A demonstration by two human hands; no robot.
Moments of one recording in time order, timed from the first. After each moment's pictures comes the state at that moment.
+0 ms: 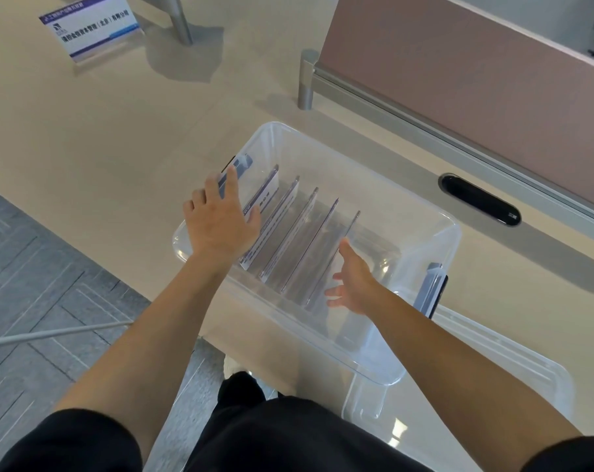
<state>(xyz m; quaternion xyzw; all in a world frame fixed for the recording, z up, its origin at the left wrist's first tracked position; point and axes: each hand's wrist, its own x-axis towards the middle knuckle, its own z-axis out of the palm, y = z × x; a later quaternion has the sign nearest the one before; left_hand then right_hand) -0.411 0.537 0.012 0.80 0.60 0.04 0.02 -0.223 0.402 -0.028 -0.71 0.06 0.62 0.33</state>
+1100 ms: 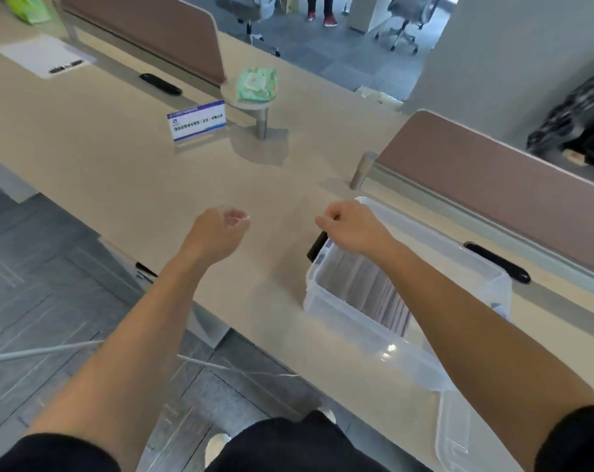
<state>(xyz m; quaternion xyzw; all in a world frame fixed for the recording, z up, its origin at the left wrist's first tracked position) -0.638 0.626 0.116 0.70 0.56 0.21 0.39 -0.417 0.538 0.167 -0.78 -0.54 0.26 0.19</state>
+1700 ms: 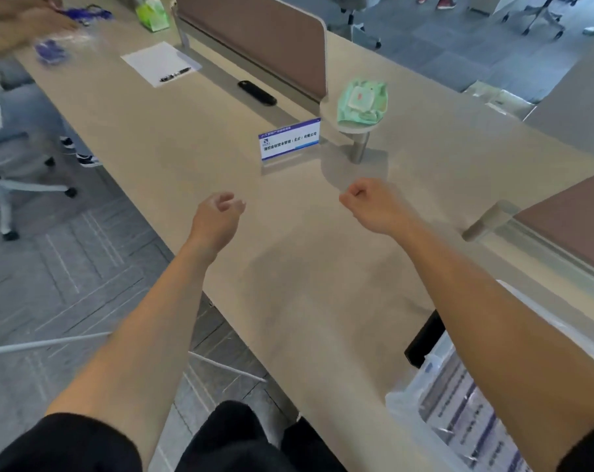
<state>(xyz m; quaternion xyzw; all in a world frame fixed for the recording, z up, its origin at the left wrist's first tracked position) -0.721 0.823 0.086 0.48 0.69 0.33 0.43 -0.449 0.796 0.129 -0.71 -0.63 0.26 0.20</state>
